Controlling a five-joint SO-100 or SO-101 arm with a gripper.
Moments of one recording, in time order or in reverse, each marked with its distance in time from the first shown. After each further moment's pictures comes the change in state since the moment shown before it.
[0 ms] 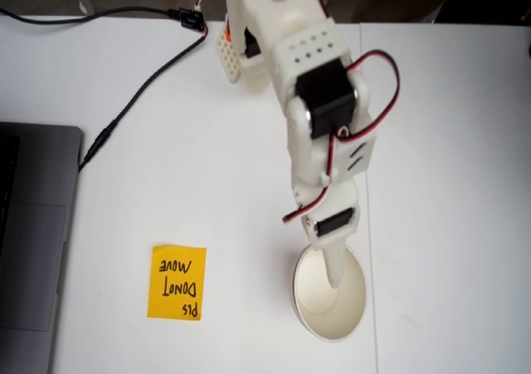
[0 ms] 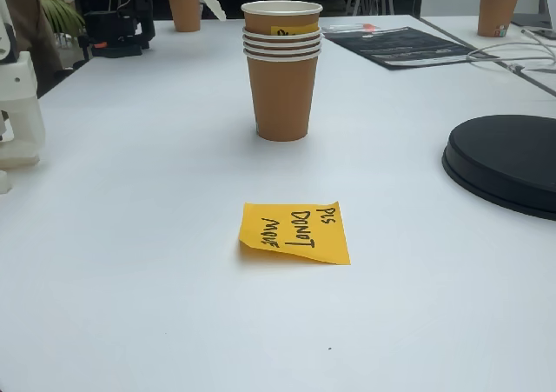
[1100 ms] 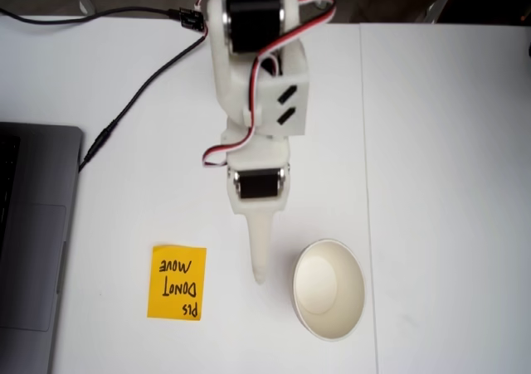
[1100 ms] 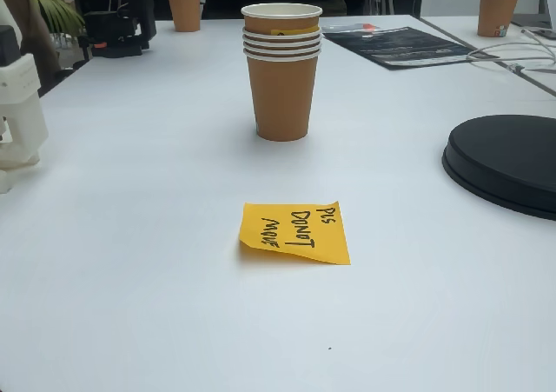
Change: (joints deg) arm 17.7 14.9 0.0 0.8 0.0
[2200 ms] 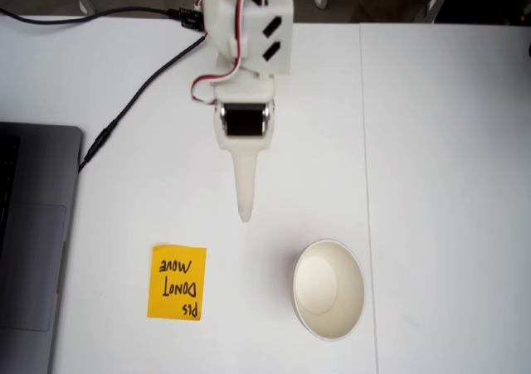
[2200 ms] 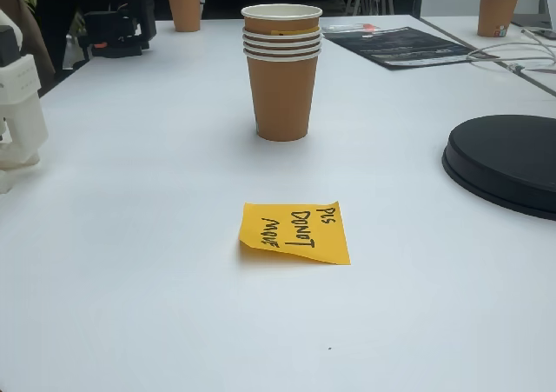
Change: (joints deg) arm 1.5 21.4 22.1 -0.1 0.0
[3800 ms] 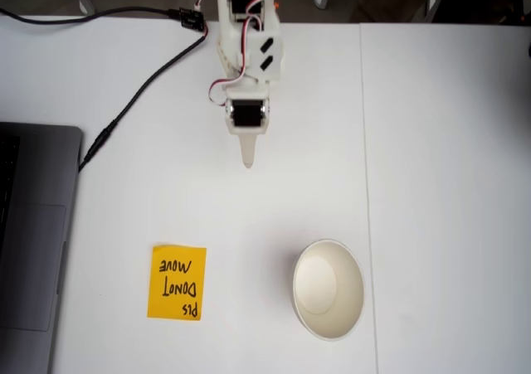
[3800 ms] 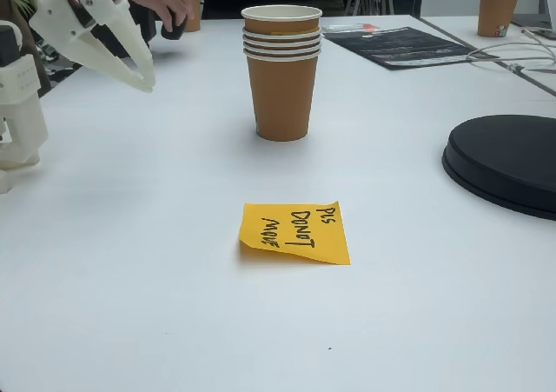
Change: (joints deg) arm 0.0 43.3 59.5 -25.9 0.0
